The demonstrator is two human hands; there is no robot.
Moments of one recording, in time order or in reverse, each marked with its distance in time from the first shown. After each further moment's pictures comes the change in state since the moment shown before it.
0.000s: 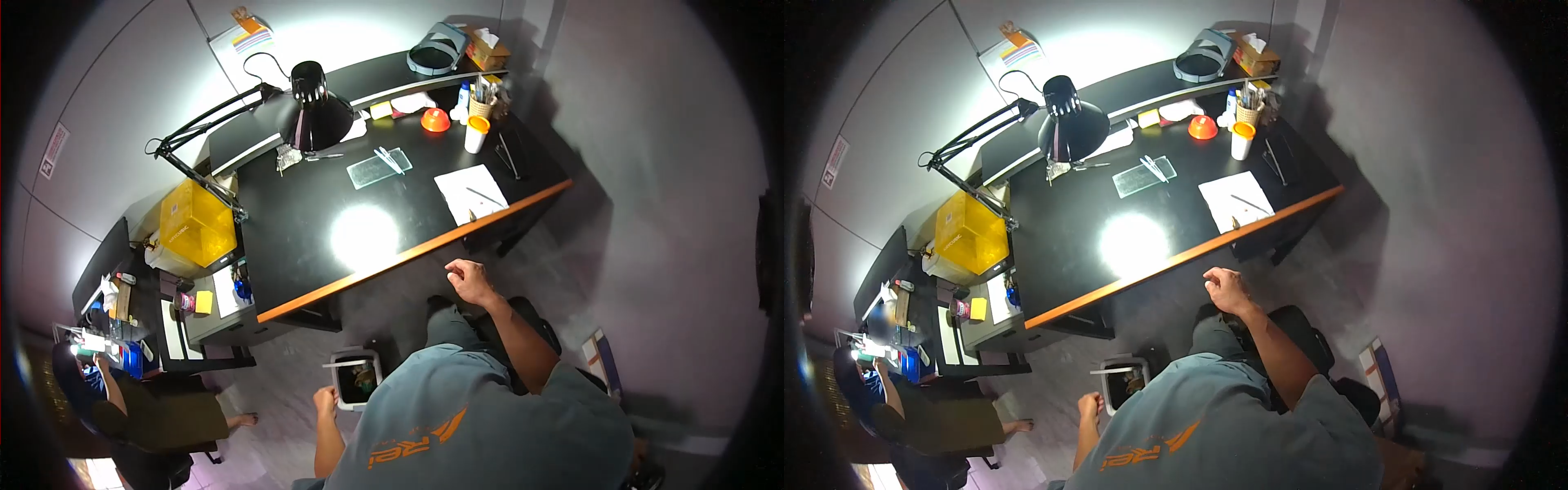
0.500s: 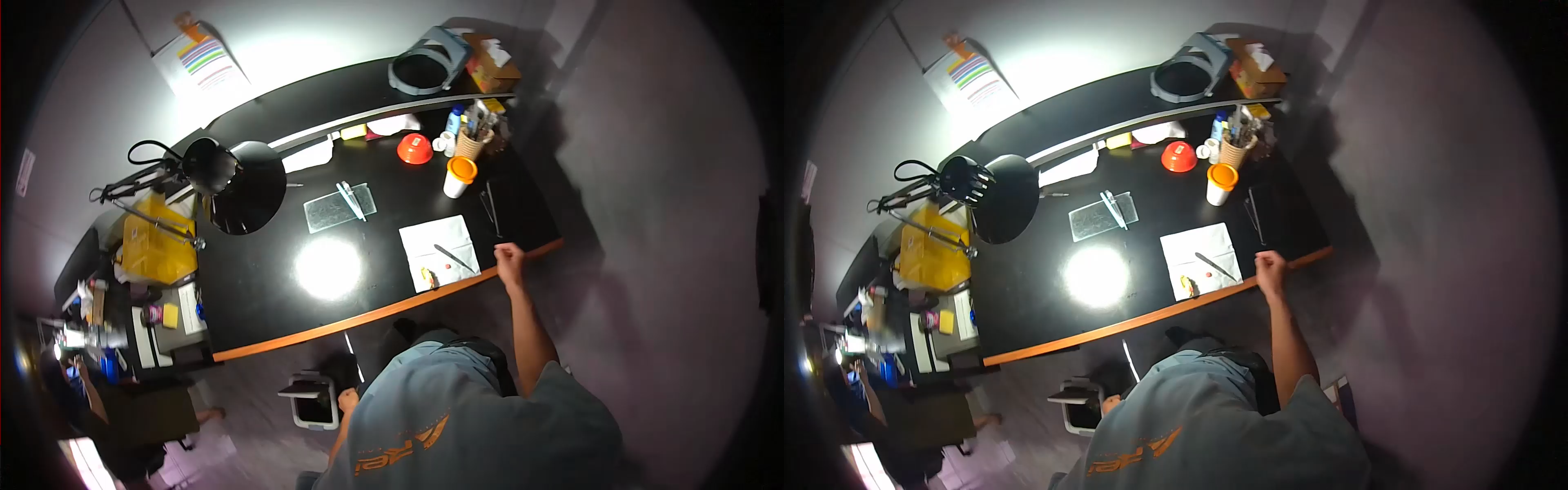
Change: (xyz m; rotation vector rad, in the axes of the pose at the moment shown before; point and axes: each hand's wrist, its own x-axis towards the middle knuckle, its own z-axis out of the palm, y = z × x) left_hand 0.002 -0.051 0.281 0.502 0.184 0.243; right_hand 0.201 0.208 -0.178 0.153 0.408 0.144
